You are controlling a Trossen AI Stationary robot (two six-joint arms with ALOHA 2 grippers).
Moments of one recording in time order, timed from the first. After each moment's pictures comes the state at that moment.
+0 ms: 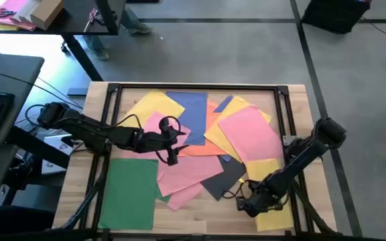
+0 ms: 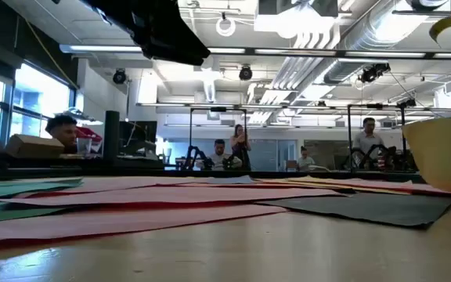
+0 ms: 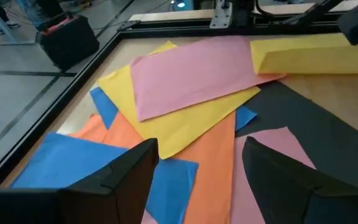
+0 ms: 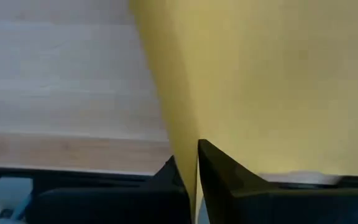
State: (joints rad) left arm -0.21 1.36 0.83 0.03 -0.50 -0.08; right arm 0.77 1.68 0.95 -0.51 -0.26 2.35
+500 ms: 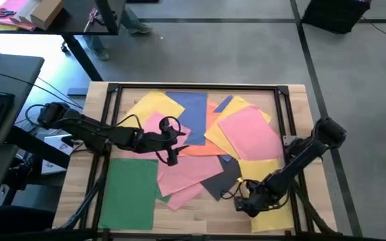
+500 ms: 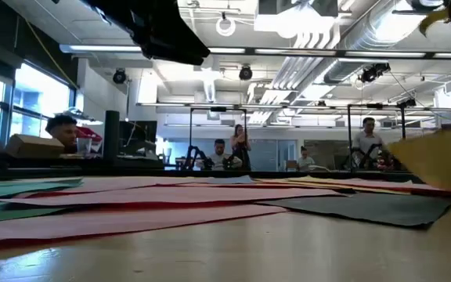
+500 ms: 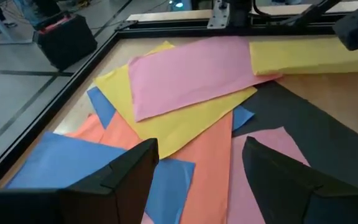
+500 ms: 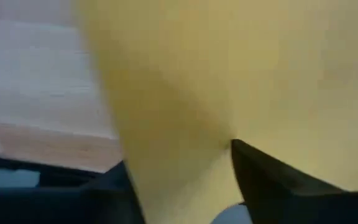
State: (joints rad) left arm -0.22 1.36 0.83 0.03 -0.50 -0.08; right arm 0.75 1.65 0.95 -0.50 -0.16 2.26
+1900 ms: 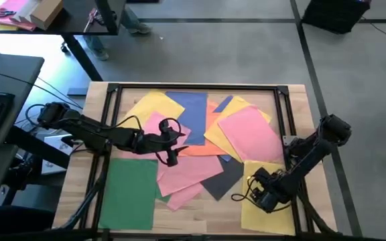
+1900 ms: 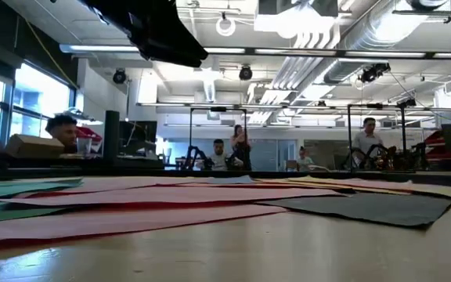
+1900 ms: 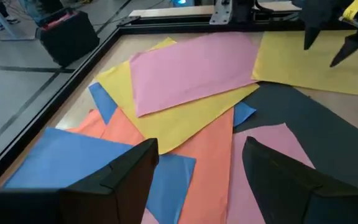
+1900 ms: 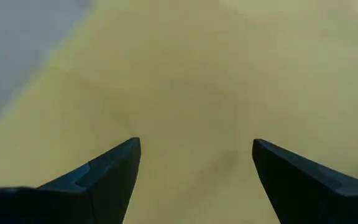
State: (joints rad) left arm -0.23 1.36 0.83 0.00 -0.52 -0.10; right arm 0.87 1.60 0.83 -0.83 0.13 1.77
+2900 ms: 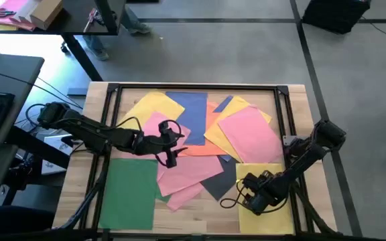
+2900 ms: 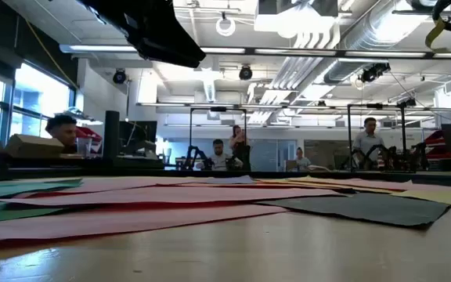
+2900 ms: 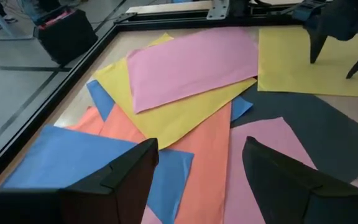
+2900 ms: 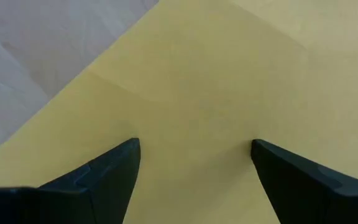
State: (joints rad) left arm -0.24 1.36 0.83 -0.01 -0.53 -0.10; right arm 0.80 1.71 0.92 -0.77 0.13 1.48
